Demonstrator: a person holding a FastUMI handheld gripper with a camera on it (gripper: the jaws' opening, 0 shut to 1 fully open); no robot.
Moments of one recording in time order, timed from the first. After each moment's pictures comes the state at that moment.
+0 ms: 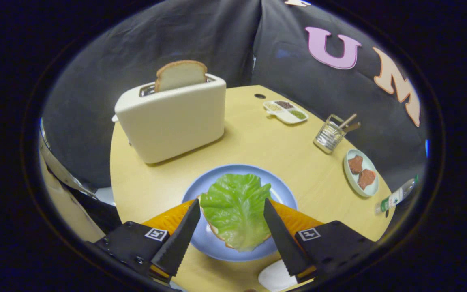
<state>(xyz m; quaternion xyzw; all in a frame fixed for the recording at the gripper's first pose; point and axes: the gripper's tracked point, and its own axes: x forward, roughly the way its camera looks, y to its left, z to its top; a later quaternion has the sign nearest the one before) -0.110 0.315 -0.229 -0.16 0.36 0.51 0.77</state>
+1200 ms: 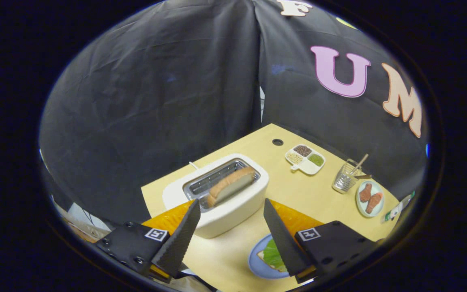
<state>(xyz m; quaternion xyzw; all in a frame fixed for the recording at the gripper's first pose) -0.124 0.463 -0.080 -0.06 0.36 0.50 0.78</state>
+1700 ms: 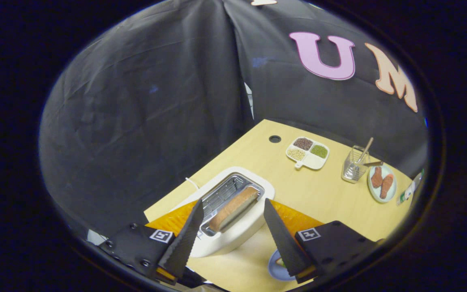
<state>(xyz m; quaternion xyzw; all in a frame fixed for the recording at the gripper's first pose) -0.094 0.505 -0.098 0.01 0.42 0.45 0.79</state>
